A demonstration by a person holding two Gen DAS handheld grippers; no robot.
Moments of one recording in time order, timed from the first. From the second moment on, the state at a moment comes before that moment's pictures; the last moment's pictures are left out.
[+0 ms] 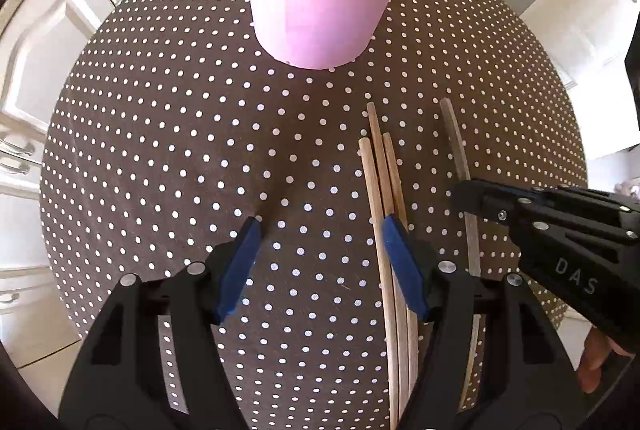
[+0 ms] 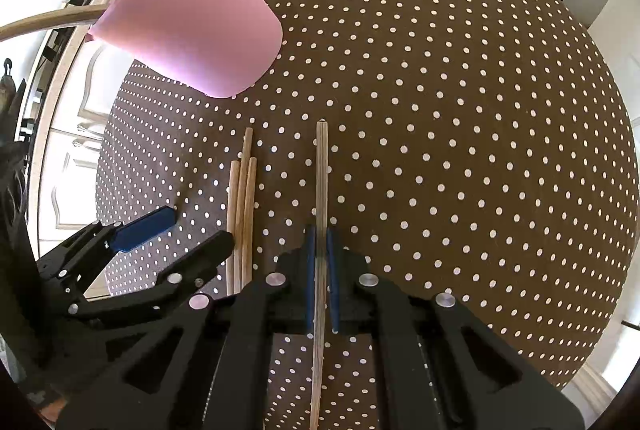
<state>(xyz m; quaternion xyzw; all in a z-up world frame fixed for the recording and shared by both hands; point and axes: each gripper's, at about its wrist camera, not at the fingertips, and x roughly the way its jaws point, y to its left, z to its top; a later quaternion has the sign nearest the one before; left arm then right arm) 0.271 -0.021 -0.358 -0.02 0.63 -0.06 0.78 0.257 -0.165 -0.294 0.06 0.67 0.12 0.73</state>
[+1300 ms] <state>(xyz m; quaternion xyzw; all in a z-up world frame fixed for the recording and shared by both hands) 0.215 0.002 -0.192 -0.07 0.43 -0.07 0.90 0.222 -0.178 -0.135 0.07 0.52 0.21 0.82</state>
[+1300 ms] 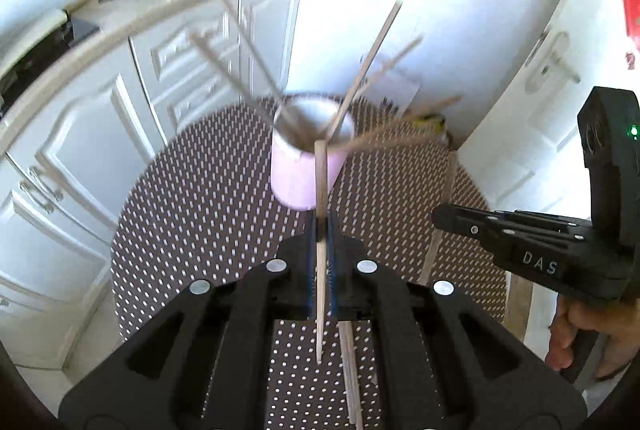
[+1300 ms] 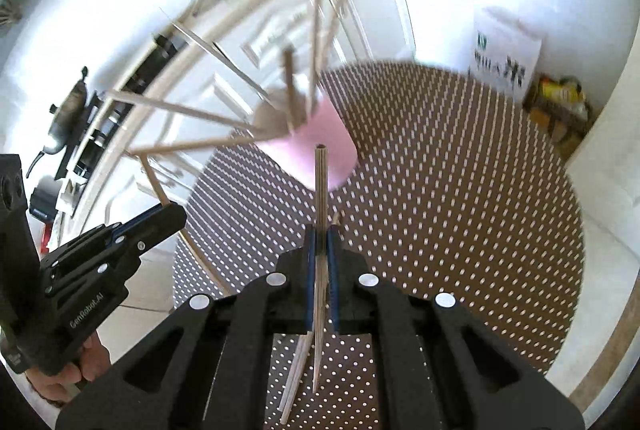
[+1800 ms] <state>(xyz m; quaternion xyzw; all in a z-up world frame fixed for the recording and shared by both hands) 0.197 0.020 -0.092 -0.07 0.31 -0.07 0.94 0.207 -0.152 -0.032 0.01 0.38 0.25 0.89</state>
